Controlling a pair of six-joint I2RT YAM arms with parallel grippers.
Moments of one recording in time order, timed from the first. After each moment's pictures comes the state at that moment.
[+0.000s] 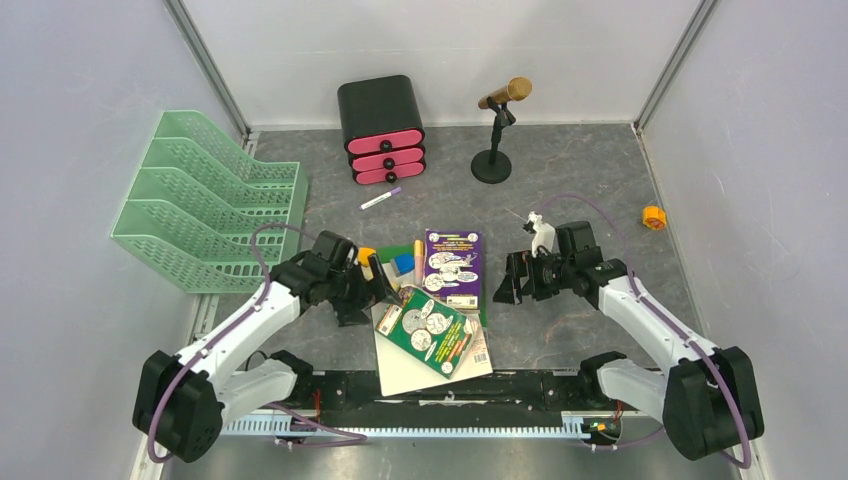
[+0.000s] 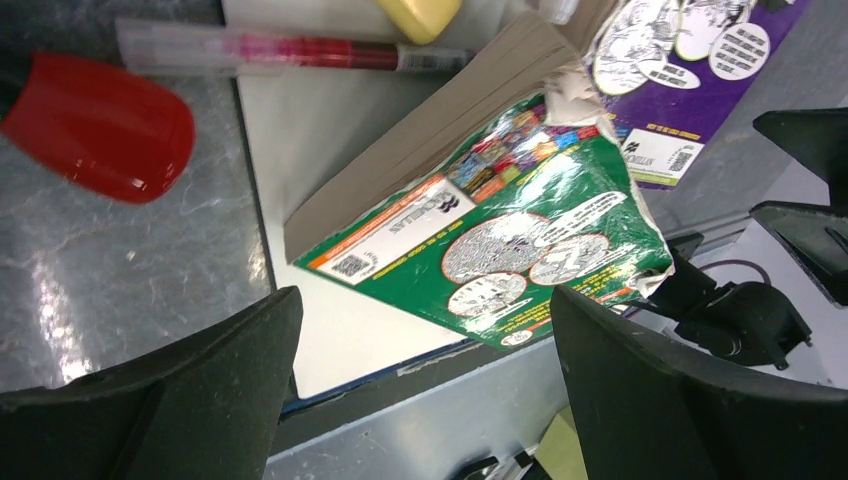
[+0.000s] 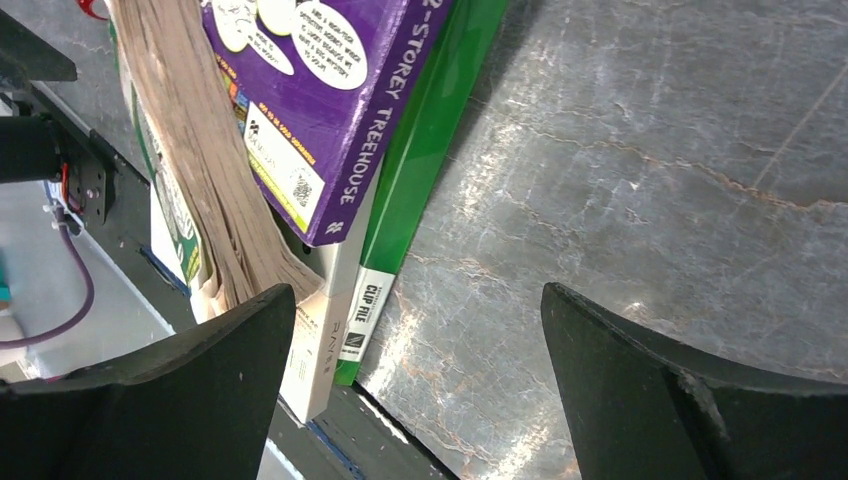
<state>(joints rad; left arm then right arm) -0.47 1.04 0.64 -0.66 0.33 -0.87 0.29 1.09 0.58 -0.44 -0.56 0.18</state>
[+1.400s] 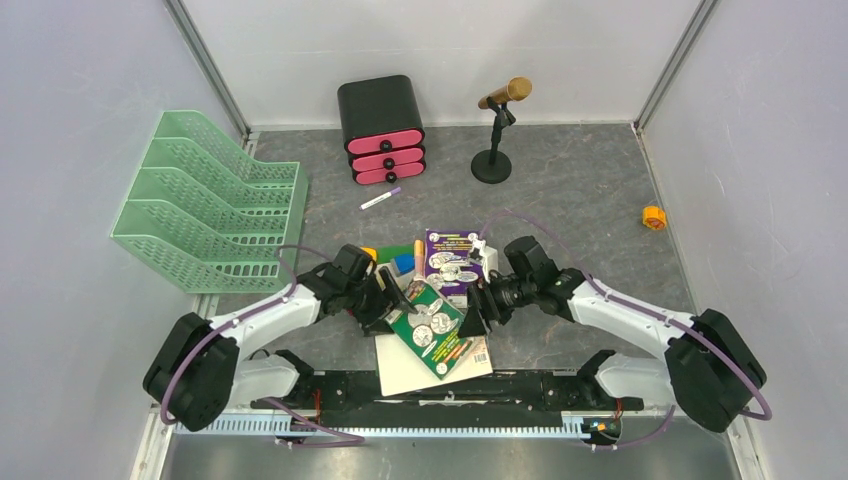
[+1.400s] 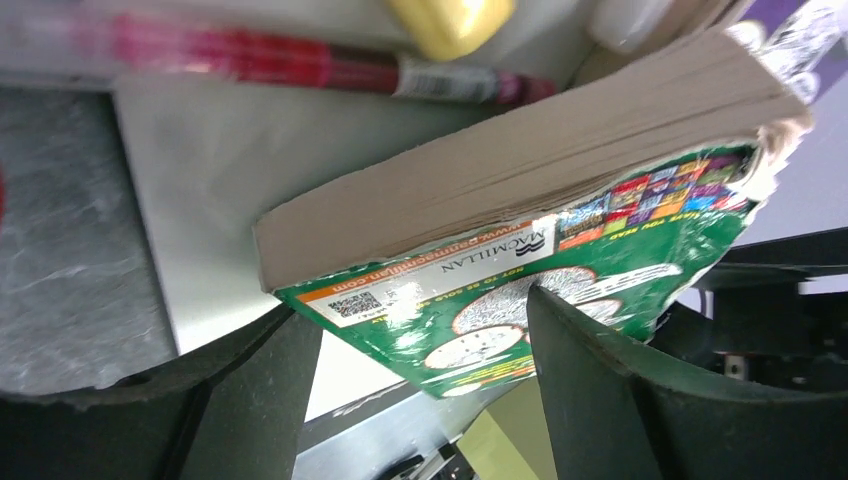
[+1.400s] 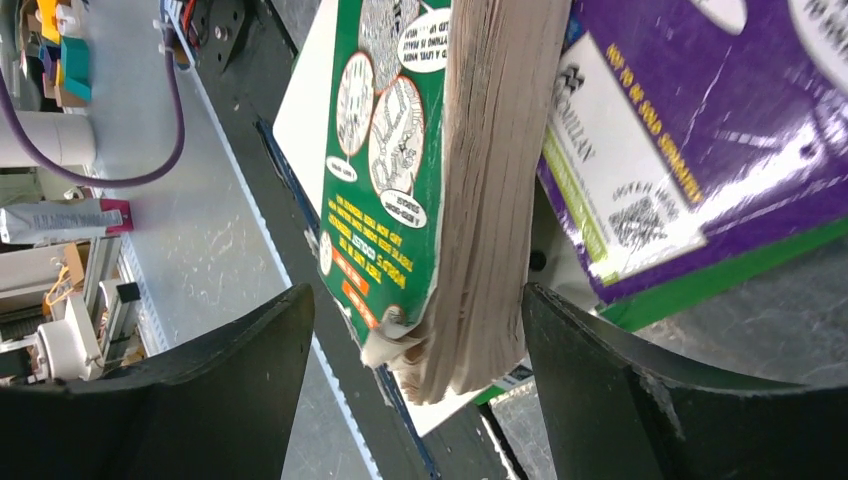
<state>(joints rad) -0.59 1.18 0.48 -0.35 0.37 -1.16 0.68 1.22 0.58 -0.21 -0.69 0.29</state>
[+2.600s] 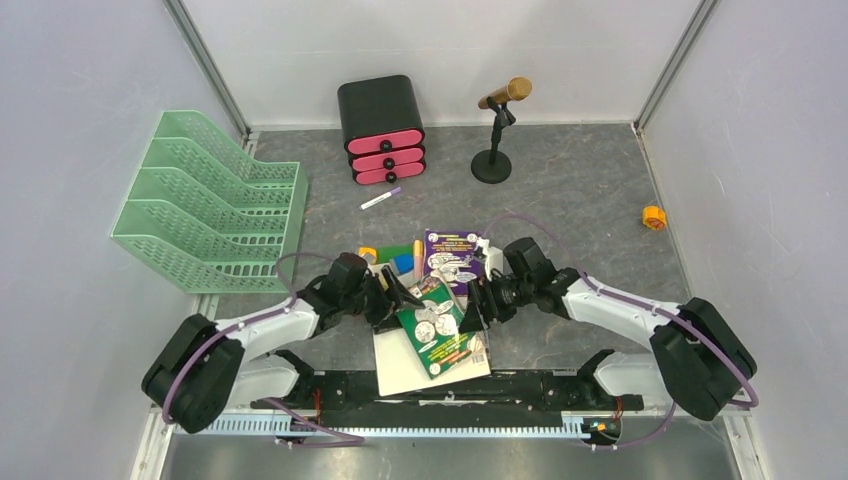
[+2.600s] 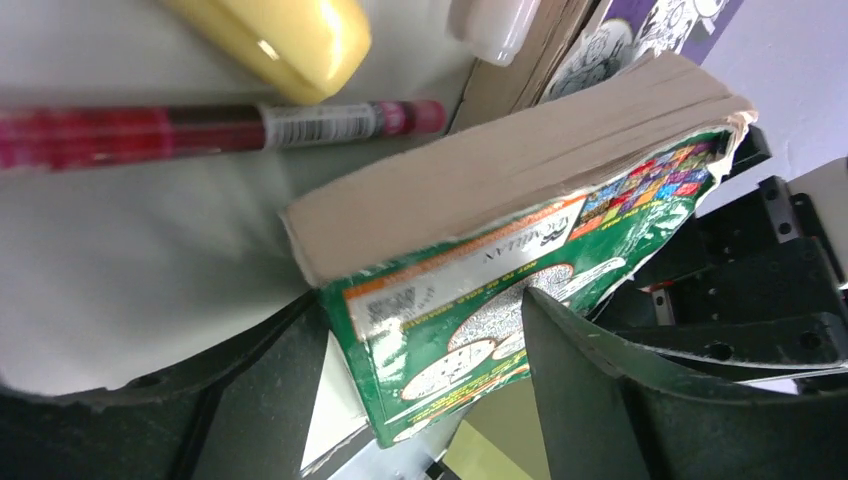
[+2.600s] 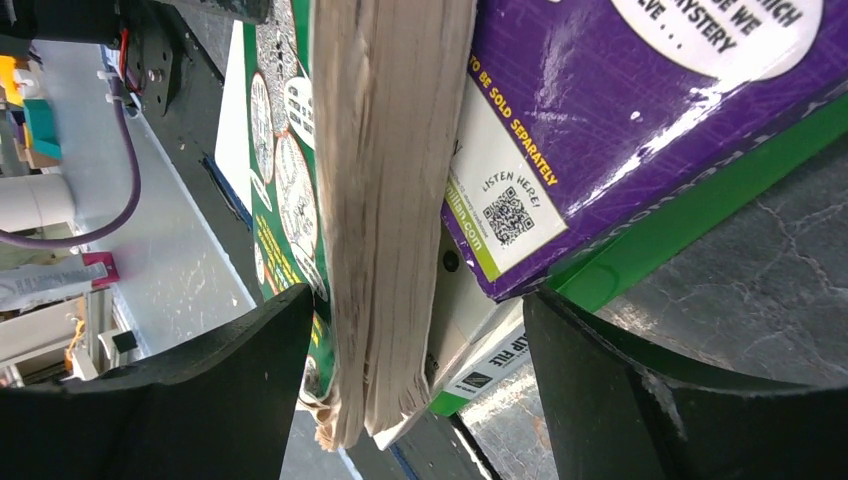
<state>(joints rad) -0.59 1.16 0.34 0.01 0.41 -1.22 0.66 1.27 0.54 -0.18 -0.61 0.35</state>
